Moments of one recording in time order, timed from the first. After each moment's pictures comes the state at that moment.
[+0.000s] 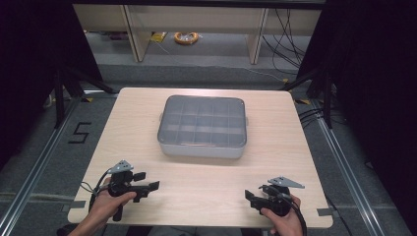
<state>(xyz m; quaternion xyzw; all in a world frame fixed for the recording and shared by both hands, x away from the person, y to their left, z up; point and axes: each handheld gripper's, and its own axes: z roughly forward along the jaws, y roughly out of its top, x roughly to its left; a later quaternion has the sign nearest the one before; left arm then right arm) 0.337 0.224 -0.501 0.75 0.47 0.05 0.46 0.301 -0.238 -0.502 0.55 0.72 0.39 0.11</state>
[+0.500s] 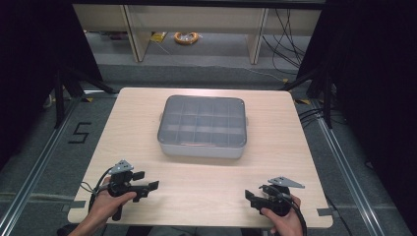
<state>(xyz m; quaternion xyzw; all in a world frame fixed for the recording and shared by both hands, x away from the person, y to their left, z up) 0.337 0.224 -0.499 0.76 0.46 0.08 0.46 0.302 -0.239 -0.503 0.56 0.72 0.39 0.12</state>
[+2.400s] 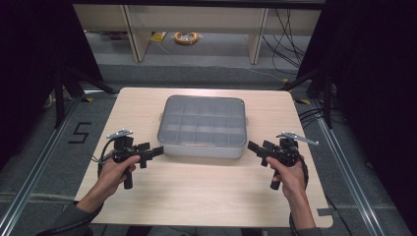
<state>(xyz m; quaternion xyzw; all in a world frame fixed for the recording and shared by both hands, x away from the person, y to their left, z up) 0.411 0.217 -0.450 0.68 0.51 0.05 0.53 0.402 -0.255 -0.435 0.56 0.64 0.53 0.10</state>
